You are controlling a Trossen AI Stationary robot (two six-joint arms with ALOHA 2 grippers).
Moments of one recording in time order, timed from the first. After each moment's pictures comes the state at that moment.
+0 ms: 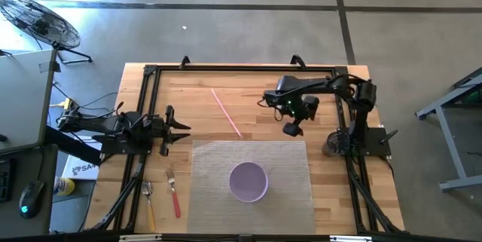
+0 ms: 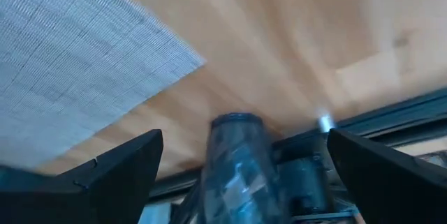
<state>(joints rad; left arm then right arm) -0.16 0.02 0.02 0.01 -0.14 0.02 -0.34 1.88 1.30 -1.57 -0.18 0.27</state>
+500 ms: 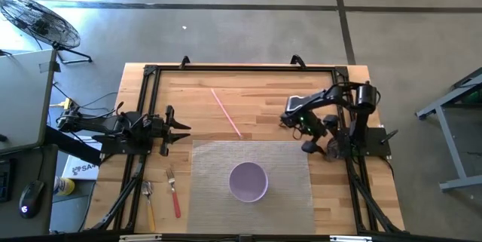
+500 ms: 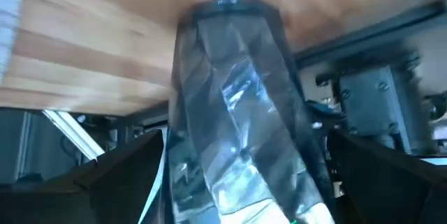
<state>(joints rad) -0.16 0.02 0.02 0.01 -0.14 0.02 -0.24 1.88 0.93 -1.57 -0.38 0.33</state>
